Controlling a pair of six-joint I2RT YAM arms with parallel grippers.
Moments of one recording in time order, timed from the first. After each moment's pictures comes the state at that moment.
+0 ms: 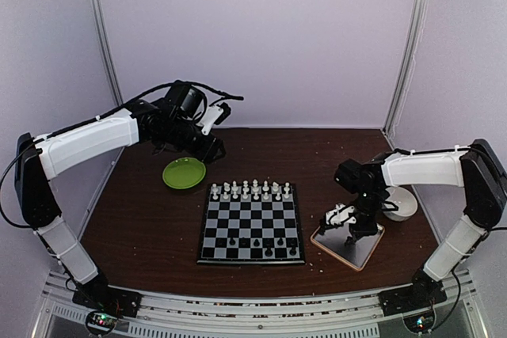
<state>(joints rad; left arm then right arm) -0.69 1.66 1.49 -0.64 0.01 0.04 0.58 1.60 0.94 -0.95 0.01 -0.83</state>
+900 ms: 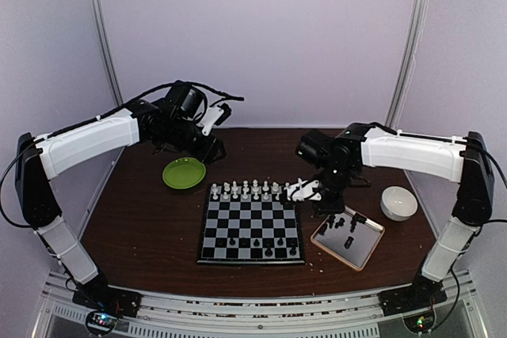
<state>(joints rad) -0.69 1.66 1.49 -0.64 0.02 0.04 0.82 1.70 1.38 -1.07 0.01 -0.72</state>
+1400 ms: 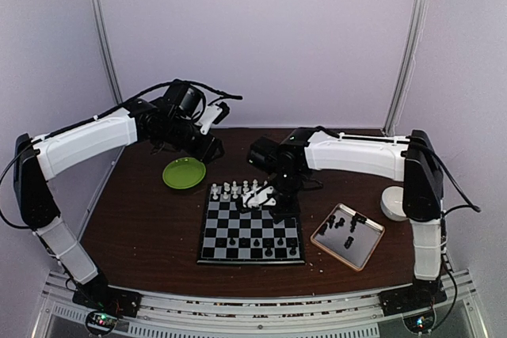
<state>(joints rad) -0.69 1.65 1.49 -0.65 0.00 0.04 0.94 2.05 1.75 -1.11 -0.04 -0.70</state>
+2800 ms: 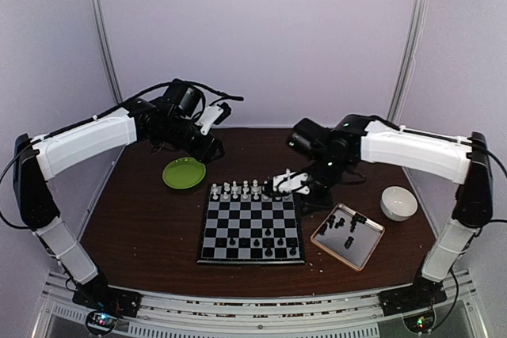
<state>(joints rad) -0.69 1.64 1.49 -0.66 0.02 0.08 0.90 1.75 1.52 -1.09 -0.07 -0.62</state>
